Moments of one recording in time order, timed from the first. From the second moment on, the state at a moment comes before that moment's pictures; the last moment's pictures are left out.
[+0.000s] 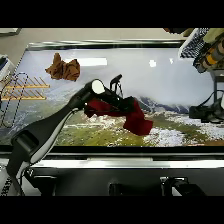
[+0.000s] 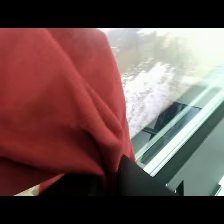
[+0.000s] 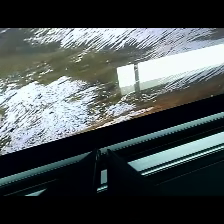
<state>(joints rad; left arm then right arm) -0.64 -1.94 1.85 0.80 -1.08 -1.77 0.07 -0.93 1.24 -1.95 1.59 1.73</state>
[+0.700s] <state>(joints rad) -0.13 -1.65 1.85 1.10 -1.48 -1.74 0.07 -1.17 1.38 -1.58 1.41 1.83</state>
